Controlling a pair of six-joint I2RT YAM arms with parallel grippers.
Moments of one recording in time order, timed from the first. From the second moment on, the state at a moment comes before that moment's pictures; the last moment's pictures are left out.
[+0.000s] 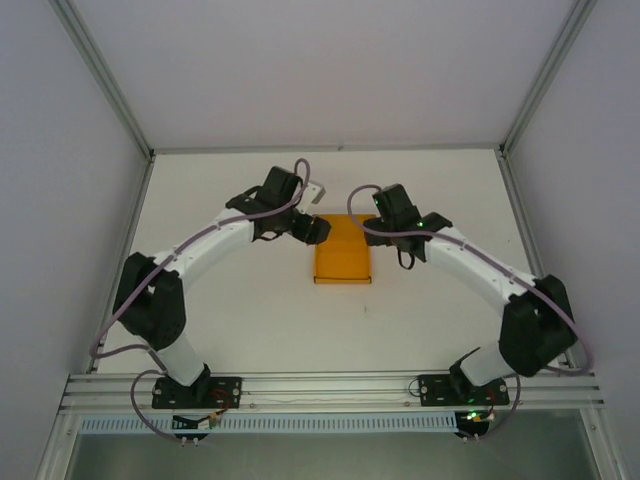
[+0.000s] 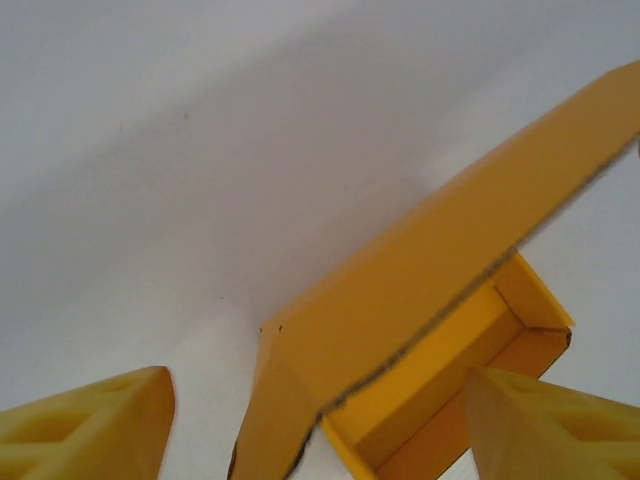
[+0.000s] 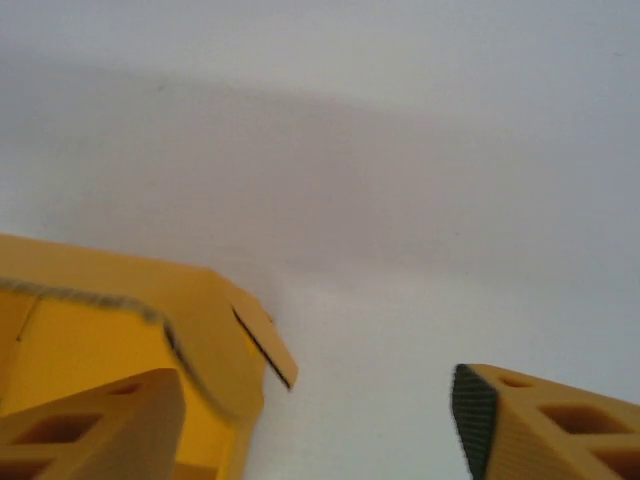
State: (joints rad) left arm -0.55 1.70 1.38 -0.58 0.20 -0.01; right arm 0.56 1.50 1.13 -0.56 0.24 0.21
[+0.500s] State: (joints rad) left arm -0.58 1.76 1.43 -0.68 0.07 0.04; right arm 0.54 1.61 1.20 -0.52 0.11 0.10
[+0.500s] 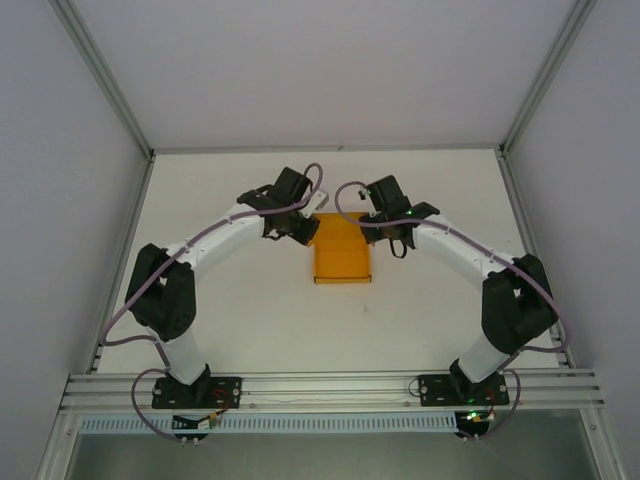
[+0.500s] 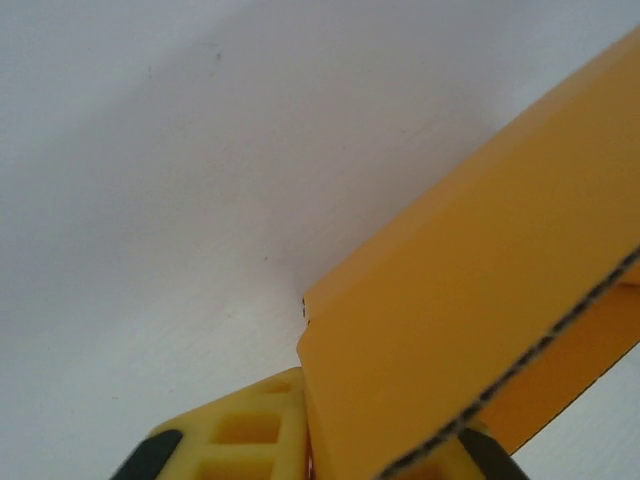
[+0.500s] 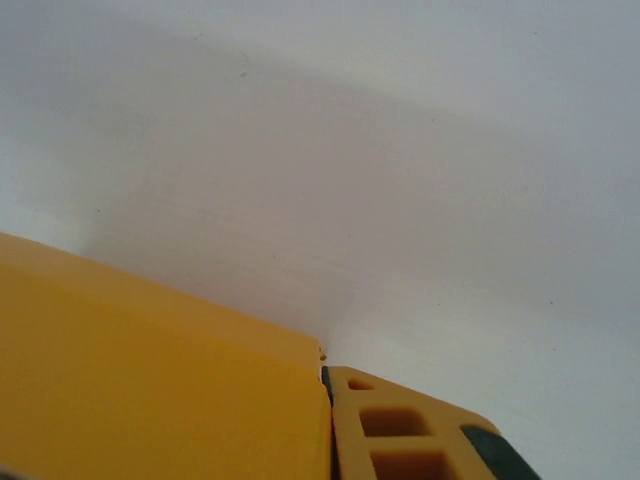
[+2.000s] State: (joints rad) left arm -0.73 1.51 1.09 -0.36 -0.17 -0.54; right arm 0.75 1.52 0.76 0.06 0.50 0.71
